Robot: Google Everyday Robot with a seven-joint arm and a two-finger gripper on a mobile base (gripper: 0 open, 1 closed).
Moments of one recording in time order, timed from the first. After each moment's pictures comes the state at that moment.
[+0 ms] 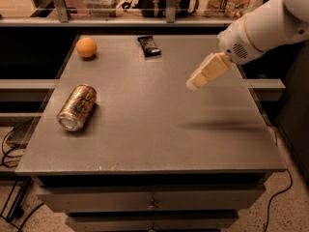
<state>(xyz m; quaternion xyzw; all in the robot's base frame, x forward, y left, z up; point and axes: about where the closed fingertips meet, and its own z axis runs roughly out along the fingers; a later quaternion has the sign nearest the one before) 0.595 -0.126 0.937 -0.49 0.79 0.09 0.36</state>
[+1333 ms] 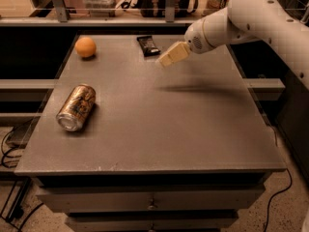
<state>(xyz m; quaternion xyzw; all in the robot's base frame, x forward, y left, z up) 0.726 -0.053 0.905 -0.44 0.77 0.15 0.43</state>
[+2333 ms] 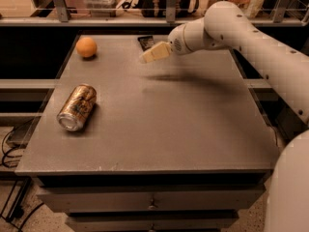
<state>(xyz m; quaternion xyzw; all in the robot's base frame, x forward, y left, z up) 0.776 -0.009 0.882 -0.39 0.77 0.19 0.46</state>
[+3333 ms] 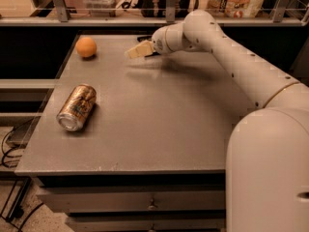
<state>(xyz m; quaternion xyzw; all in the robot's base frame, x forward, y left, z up) 0.835 0.042 0.859 -0.37 0.76 0.23 0.49</state>
